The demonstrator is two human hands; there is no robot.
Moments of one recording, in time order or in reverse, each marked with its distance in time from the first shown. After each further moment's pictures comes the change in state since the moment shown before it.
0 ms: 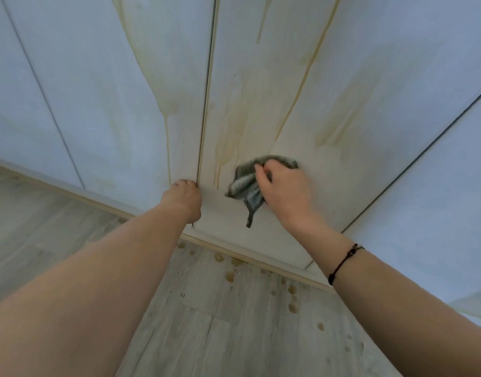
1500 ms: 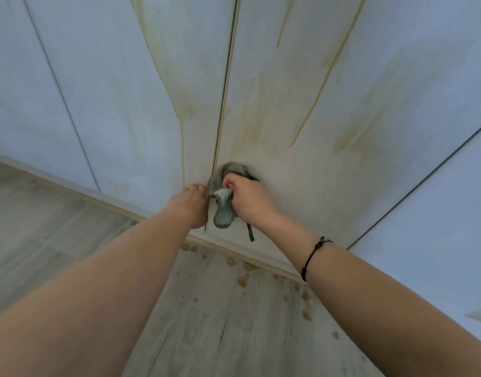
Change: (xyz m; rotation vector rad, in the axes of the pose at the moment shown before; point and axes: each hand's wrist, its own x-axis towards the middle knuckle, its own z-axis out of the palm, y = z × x) left_hand -0.004 -0.021 0.003 -0.129 0.086 0.118; right_hand 0.005 -0.062 0.063 0.299 -0.518 0.004
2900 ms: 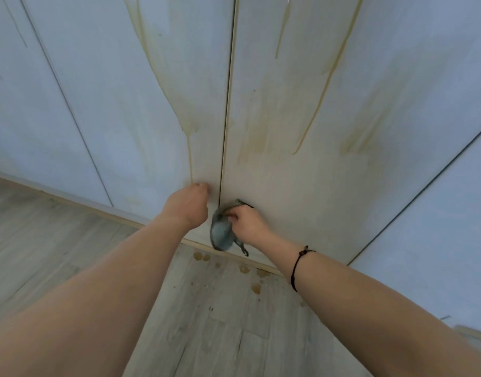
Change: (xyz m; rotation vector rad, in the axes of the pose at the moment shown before) left_hand -0.010 -0.023 -0.031 -0.053 0.209 0.024; right_hand -0.001 0.001 0.049 0.118 -0.159 0.180
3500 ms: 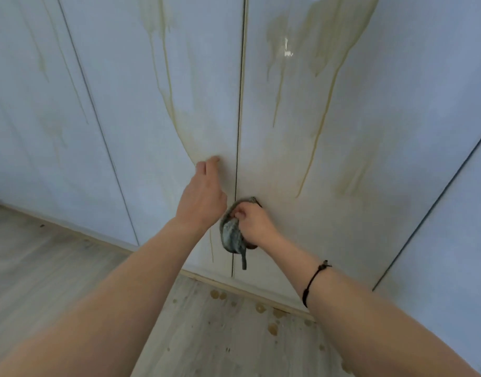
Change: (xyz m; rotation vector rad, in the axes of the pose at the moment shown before) left_hand -0.018 0.032 -0.127 -0.297 0.497 0.024; right_hand 0.001 -0.072 -0.081 0.208 0.182 -0.079
